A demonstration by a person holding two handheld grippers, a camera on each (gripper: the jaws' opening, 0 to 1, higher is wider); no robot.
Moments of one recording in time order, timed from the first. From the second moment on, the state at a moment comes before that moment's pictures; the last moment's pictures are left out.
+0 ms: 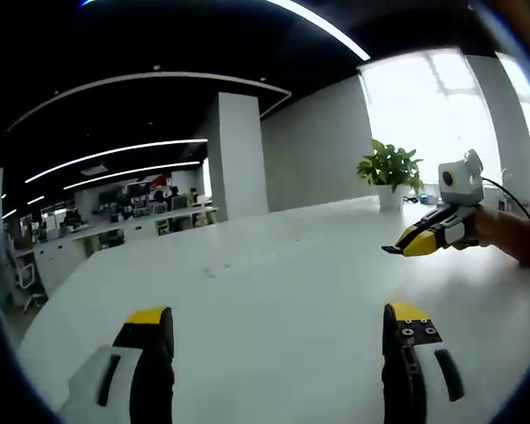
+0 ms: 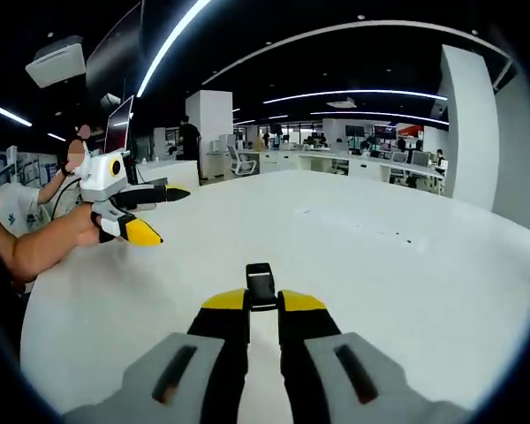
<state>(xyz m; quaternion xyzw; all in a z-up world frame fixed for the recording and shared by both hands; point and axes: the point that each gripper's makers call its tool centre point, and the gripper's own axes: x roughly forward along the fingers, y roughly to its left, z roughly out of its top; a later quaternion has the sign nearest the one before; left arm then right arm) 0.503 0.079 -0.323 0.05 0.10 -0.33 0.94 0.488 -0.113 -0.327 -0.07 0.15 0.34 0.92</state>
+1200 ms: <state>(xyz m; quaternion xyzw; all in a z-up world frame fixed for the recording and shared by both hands) 0.508 0.082 -0.322 0.06 0.11 -0.33 0.93 0.543 -0.084 -0.317 -0.07 0.16 0.32 0.93</state>
